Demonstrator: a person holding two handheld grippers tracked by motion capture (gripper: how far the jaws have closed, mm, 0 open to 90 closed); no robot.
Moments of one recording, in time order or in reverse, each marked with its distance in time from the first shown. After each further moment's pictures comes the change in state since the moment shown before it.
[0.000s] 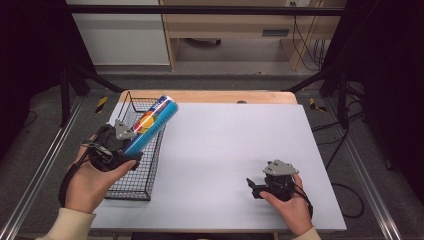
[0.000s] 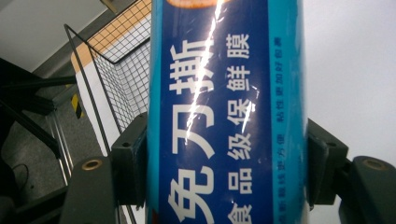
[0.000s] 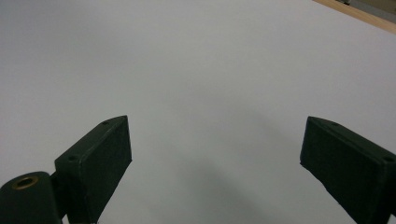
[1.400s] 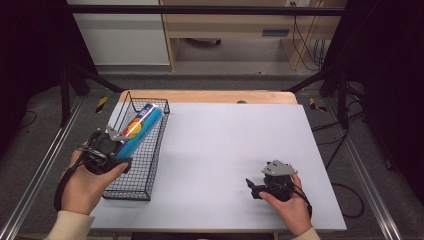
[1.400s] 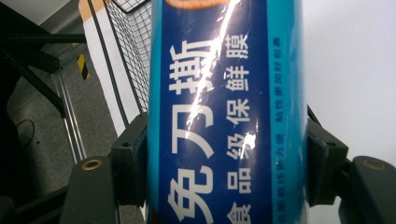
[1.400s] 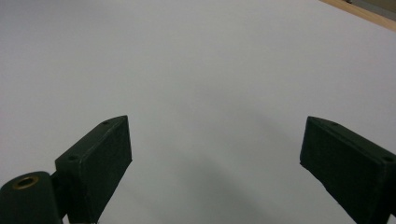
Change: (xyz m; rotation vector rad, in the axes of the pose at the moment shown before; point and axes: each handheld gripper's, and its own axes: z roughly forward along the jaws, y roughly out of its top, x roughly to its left) left arm 0.013 -0.024 0.019 0.108 0.046 -0.089; right arm 0.002 0.000 0.002 0.005 0.001 -0.001
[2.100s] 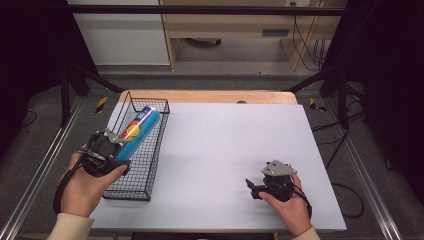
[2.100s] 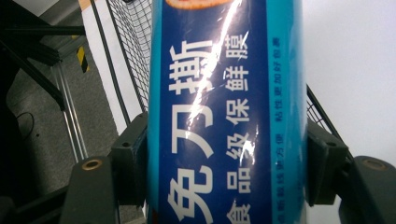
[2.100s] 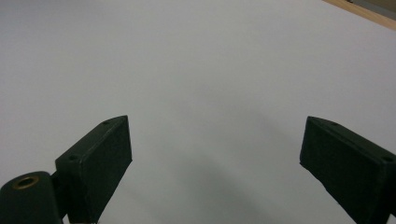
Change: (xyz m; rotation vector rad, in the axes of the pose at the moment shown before) left arm 0.000 -0.006 0.003 0.021 0.004 -0.012; right arm 0.001 0.000 0.001 0.003 0.001 -0.005
